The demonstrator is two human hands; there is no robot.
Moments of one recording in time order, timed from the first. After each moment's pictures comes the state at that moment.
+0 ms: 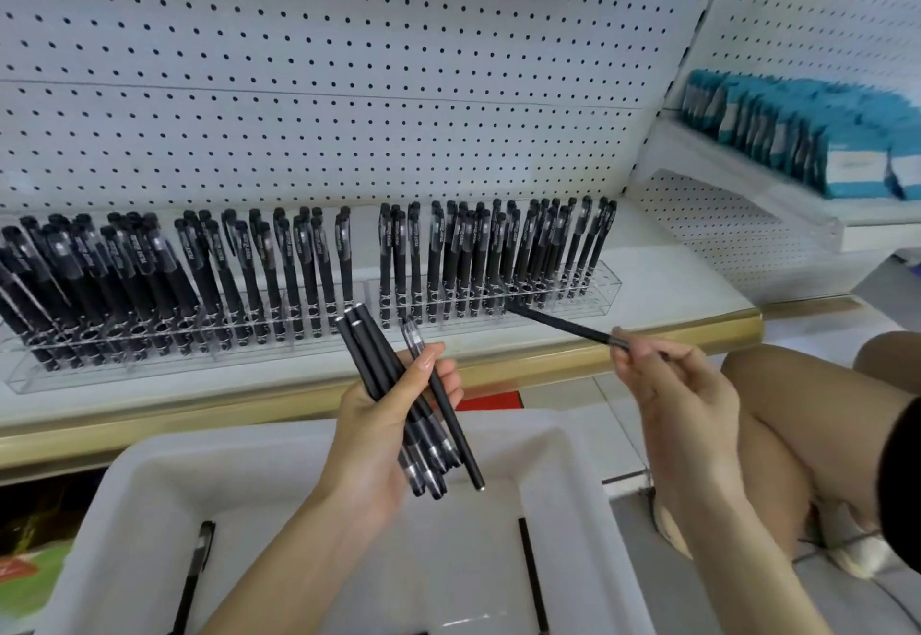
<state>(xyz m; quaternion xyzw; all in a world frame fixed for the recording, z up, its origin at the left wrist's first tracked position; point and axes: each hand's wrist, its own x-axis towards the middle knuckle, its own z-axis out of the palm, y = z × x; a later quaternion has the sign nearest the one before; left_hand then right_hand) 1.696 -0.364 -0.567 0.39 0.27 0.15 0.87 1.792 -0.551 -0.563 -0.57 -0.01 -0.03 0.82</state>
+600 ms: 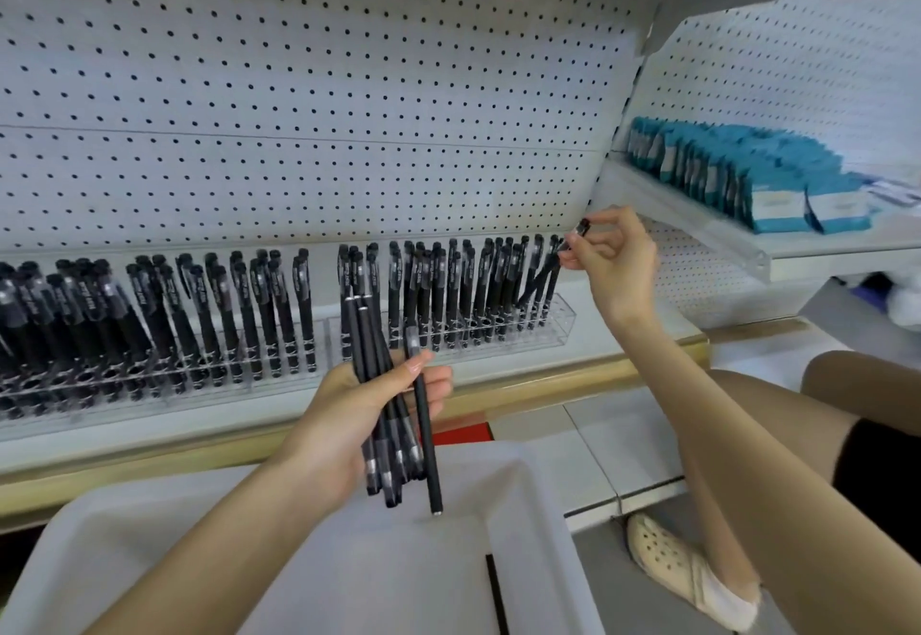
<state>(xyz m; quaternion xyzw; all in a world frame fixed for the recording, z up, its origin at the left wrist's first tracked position) 1.721 -0.356 -0.530 0.49 0.22 0.04 0.84 1.929 -0.531 -0.505 -0.76 -0.19 -0.18 0.59</state>
